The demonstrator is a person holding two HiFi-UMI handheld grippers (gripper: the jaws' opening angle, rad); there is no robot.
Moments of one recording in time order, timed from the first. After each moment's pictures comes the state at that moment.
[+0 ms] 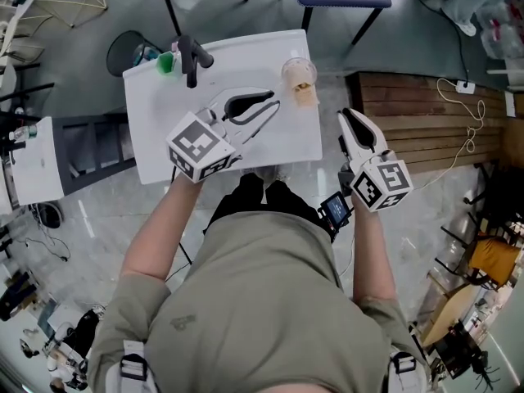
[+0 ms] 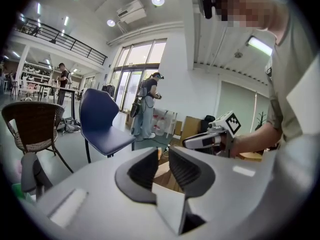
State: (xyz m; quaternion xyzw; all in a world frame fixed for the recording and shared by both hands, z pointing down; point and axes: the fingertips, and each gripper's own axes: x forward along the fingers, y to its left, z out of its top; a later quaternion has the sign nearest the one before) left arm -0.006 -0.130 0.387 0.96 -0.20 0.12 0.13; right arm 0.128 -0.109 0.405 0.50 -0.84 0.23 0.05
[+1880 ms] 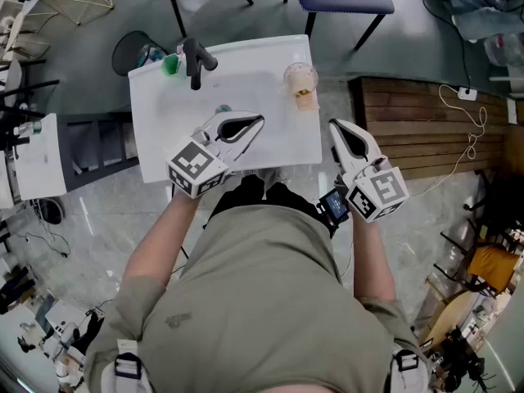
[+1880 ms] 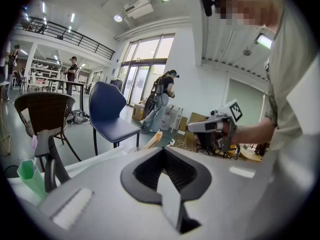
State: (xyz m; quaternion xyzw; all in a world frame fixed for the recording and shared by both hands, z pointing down) left arm -0.035 -0.102 0.416 0.95 -0.24 0.14 0.16; right arm 0.097 -0.098 0.382 0.43 -0.88 0.20 0.05
